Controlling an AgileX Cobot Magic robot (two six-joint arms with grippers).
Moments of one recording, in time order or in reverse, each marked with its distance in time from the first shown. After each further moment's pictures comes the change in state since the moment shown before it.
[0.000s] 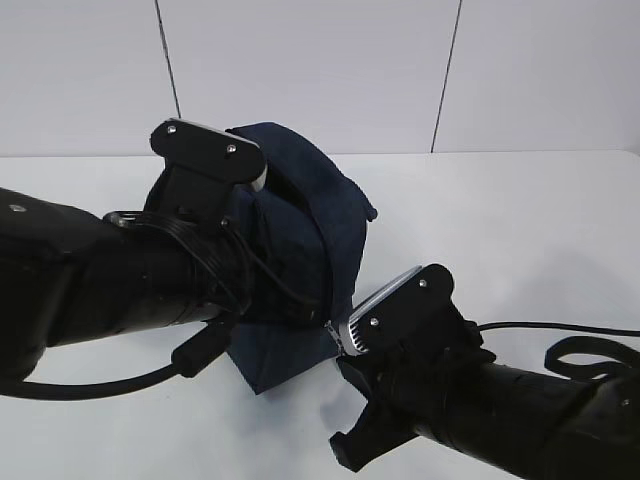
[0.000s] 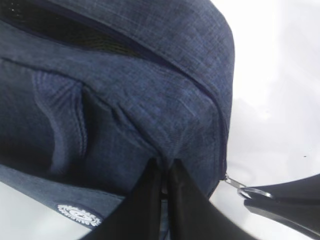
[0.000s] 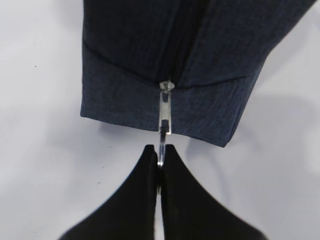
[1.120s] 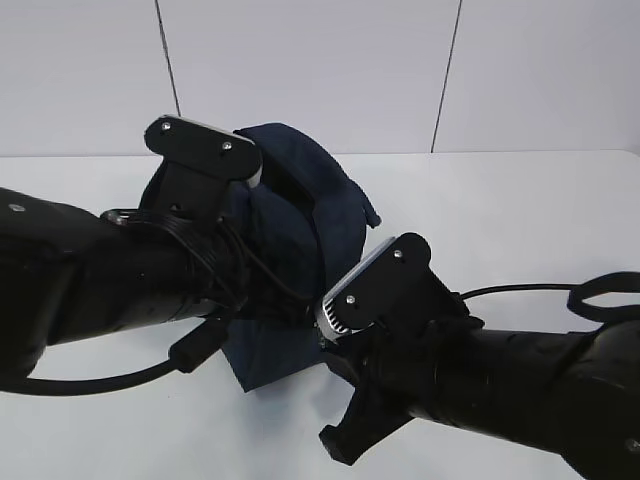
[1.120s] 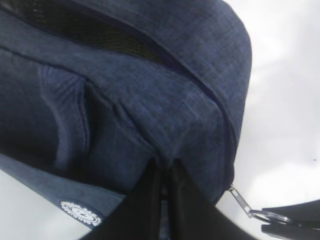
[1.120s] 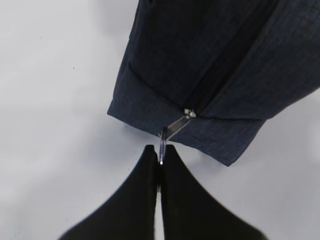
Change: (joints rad) left arm 0.000 0.000 0.000 0.000 -0.025 0.000; right arm 0.000 -0.116 -0.086 -0.070 0.256 -0.050
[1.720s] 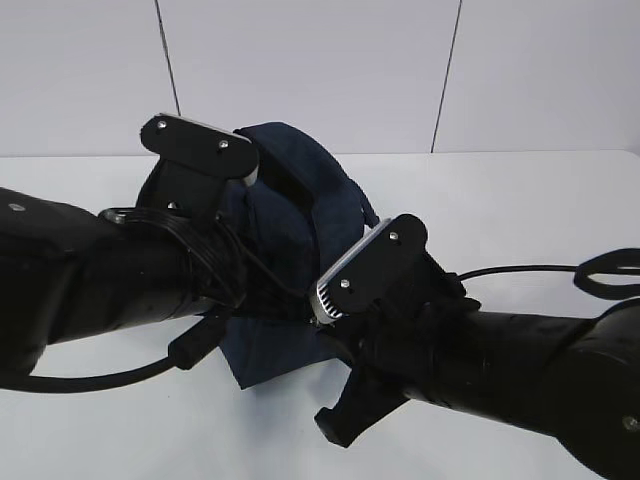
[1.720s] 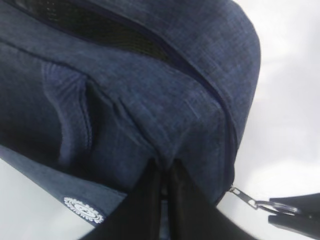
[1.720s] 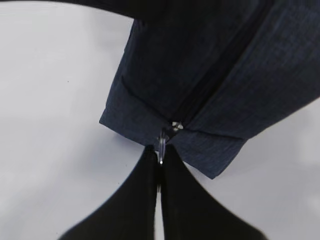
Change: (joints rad) left arm 0.000 0.000 0.000 -0.003 -0.022 0.000; right arm 0.000 -0.019 -0.026 0.093 0.011 -0.122
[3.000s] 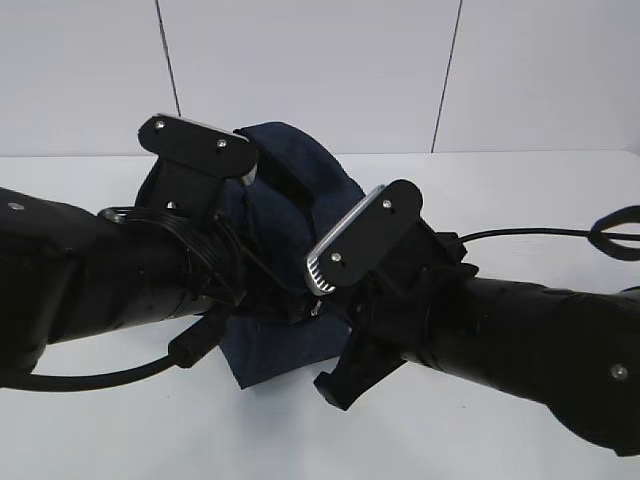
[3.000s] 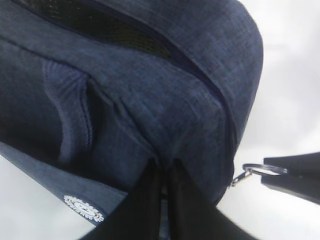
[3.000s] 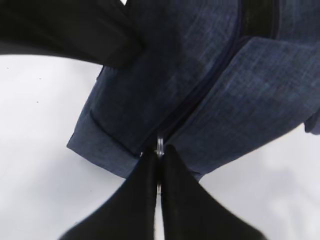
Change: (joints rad) left arm 0.000 0.000 0.000 -0.014 -0.003 0.000; right arm 0.000 -0.018 -0.049 0.265 -0.016 -0.359
